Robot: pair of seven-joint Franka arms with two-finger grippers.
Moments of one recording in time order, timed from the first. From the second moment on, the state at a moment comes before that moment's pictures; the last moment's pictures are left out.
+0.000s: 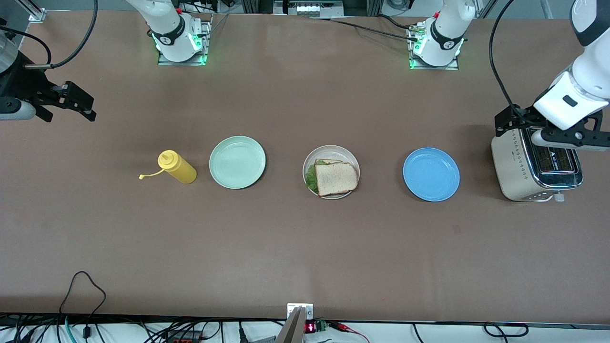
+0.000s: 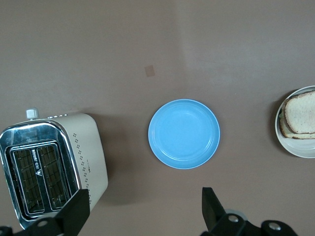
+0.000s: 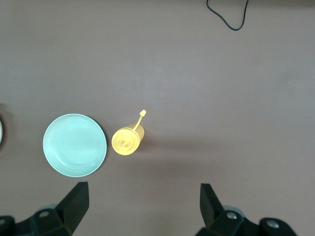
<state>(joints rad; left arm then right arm) -0.03 0.00 -0.04 -1.70 0.04 1.71 0.02 -0.01 -0.03 0.08 -1.62 -0.01 1.67 0.04</state>
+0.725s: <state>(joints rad) -0.04 -0.03 -0.04 -1.71 0.00 1.62 0.01 -0.01 -0.03 0.08 -1.62 -0.01 1.67 0.04</state>
